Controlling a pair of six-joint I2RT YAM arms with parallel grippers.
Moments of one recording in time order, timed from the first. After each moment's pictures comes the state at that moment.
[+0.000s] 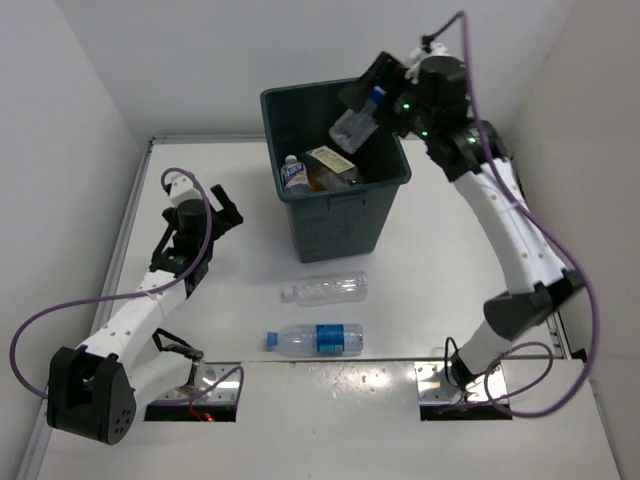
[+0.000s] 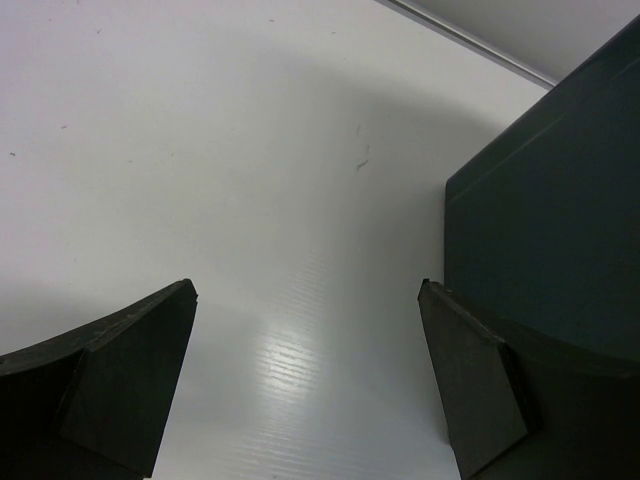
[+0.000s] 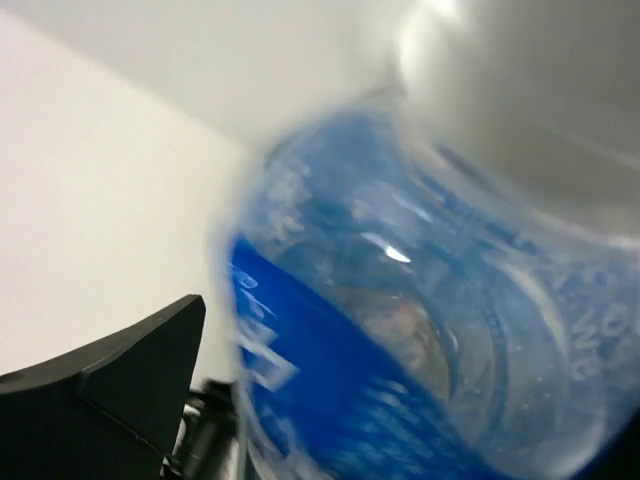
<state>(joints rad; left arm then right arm) -0.23 1.04 0.66 0.02 -0.38 -0.50 0.42 1.59 1.95 -0.55 0.01 0.73</state>
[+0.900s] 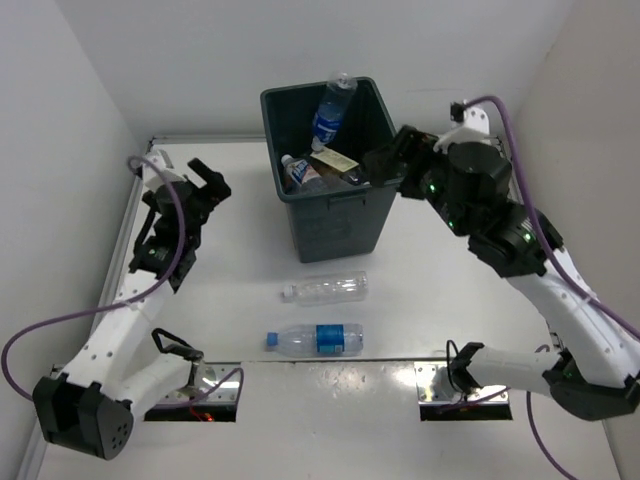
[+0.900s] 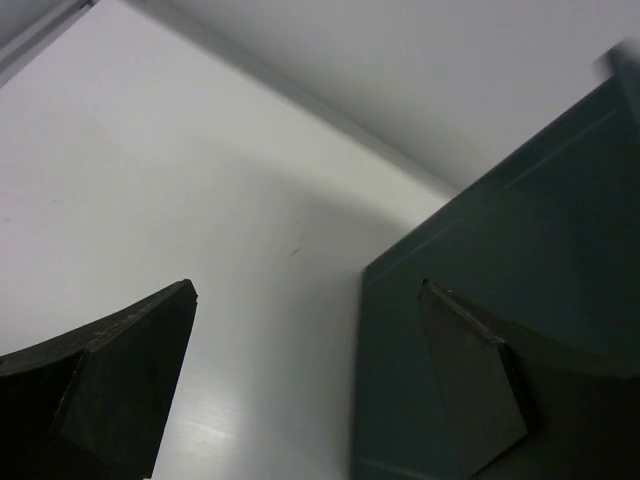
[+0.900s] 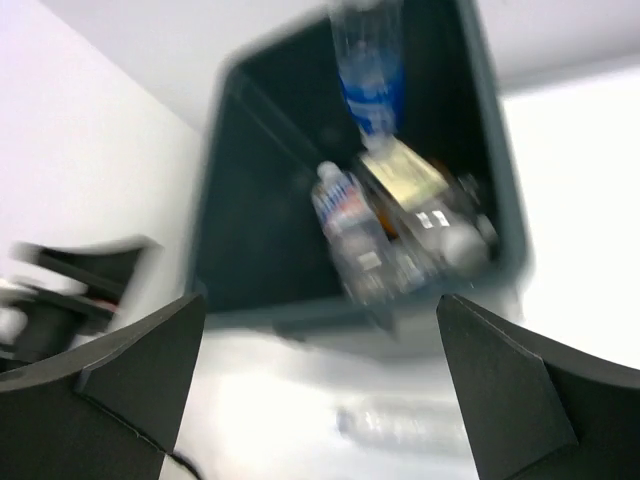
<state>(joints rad) -0.23 0.98 0.84 -0.09 -0.44 -0.58 0.74 1.18 1.58 -0.58 0.40 0.57</state>
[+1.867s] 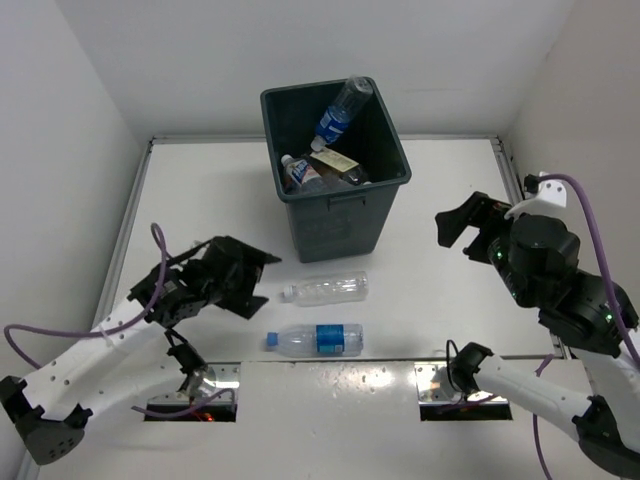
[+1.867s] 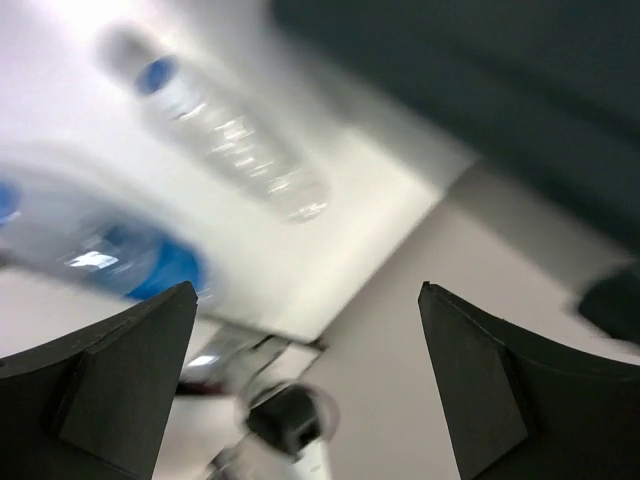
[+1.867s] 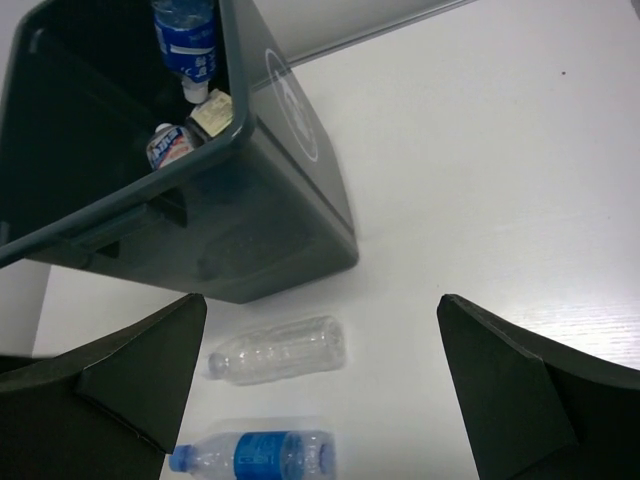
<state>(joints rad) -0.72 0.81 0.90 -0.87 -0.18 -1.82 0.70 0.76 1.34 -0.96 0.58 0.62</state>
